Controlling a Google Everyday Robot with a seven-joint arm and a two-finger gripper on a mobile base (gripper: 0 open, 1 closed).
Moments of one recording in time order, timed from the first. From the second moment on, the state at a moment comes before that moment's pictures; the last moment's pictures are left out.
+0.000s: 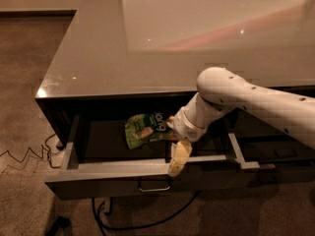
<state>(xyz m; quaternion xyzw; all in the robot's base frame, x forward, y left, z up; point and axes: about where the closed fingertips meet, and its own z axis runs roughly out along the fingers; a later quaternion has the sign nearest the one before) 0.499 -0.043 0.666 -0.68 0.69 0.21 0.15</state>
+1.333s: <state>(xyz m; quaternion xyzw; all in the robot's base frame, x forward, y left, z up) 0.503 -0.048 0.650 -0.76 0.60 0.18 0.17</state>
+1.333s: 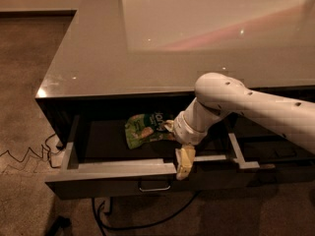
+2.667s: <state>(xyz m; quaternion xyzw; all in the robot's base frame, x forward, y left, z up) 0.482 -0.071 0.627 -0.76 0.61 0.18 0.15</state>
